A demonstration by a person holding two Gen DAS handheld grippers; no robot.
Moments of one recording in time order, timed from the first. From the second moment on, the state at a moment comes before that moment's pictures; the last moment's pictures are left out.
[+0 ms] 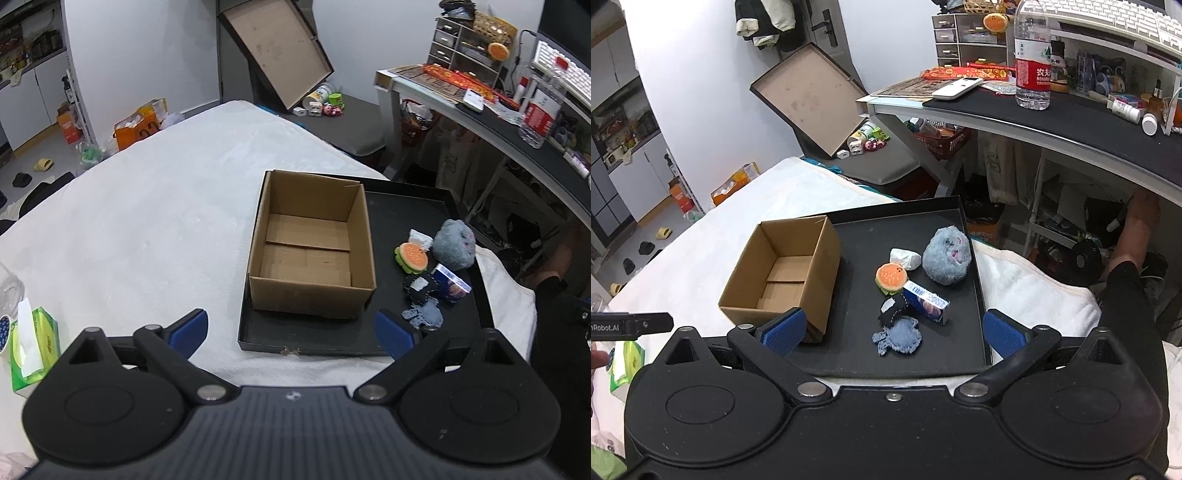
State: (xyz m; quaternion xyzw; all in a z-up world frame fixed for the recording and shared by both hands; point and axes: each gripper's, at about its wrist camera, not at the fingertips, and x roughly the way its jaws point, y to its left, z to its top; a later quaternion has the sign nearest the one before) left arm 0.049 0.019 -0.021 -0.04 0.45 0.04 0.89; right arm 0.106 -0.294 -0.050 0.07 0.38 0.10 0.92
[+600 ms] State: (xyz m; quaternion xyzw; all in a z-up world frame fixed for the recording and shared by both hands) left arm 0.104 0.033 -0.050 -0.06 0.46 0.05 0.88; right arm 0.181 -0.312 -0.082 0.12 0.39 0.07 0.91
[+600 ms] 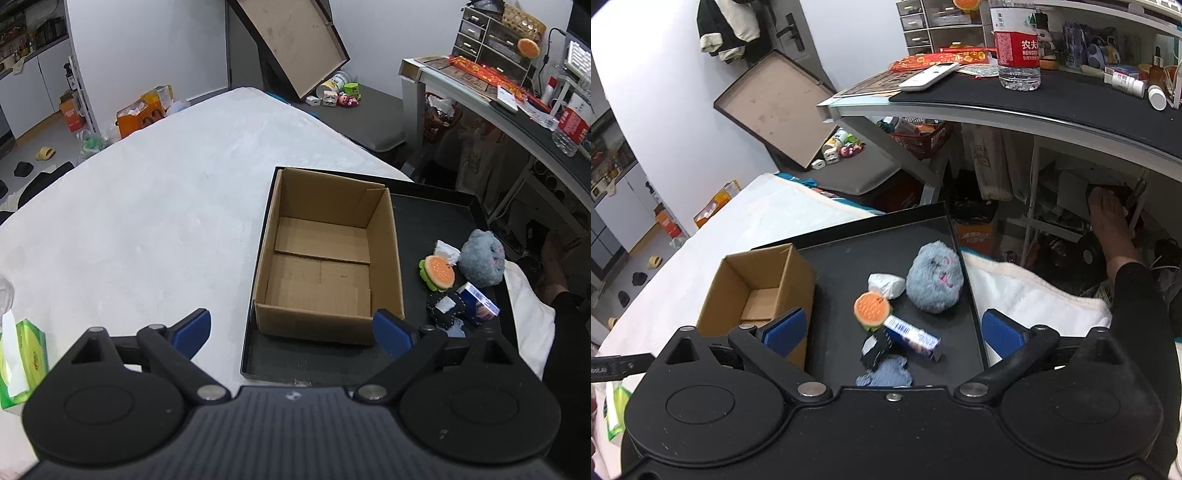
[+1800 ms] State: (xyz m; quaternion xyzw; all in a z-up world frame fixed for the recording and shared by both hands) left arm 0.205 0.047 -0.133 -0.05 0.53 0.12 0.83; right arm 0.319 -0.331 -0.197 0.13 0.46 0.05 0.88
